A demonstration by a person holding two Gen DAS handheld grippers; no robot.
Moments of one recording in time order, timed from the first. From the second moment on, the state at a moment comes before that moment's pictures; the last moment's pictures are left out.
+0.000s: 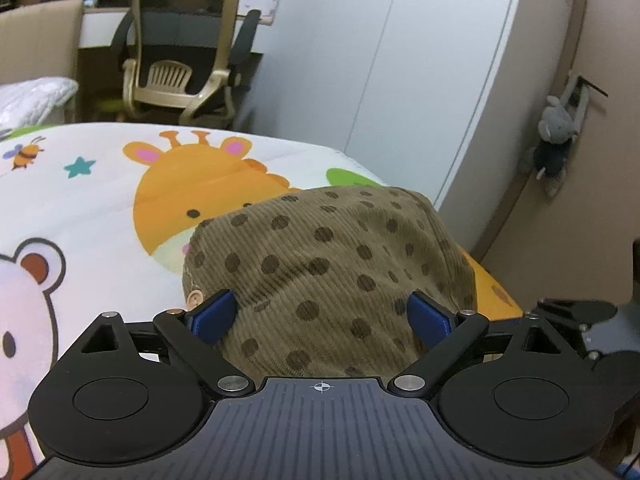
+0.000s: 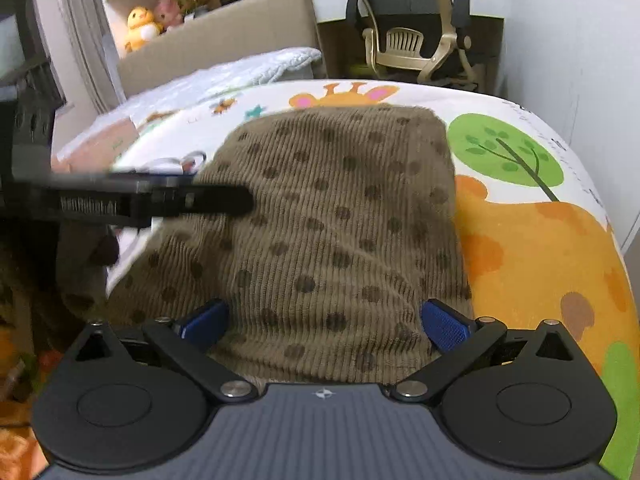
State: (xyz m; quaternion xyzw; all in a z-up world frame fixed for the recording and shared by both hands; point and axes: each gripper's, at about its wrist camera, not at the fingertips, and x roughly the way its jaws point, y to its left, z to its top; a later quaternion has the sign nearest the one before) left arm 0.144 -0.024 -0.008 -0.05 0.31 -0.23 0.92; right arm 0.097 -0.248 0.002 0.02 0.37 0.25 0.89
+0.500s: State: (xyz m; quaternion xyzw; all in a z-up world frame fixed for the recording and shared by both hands) left arm 0.099 0.044 -0.023 -0.22 0.39 -0.27 0.85; right arm 0.102 -0.248 0.010 0.01 0.34 0.19 0.92
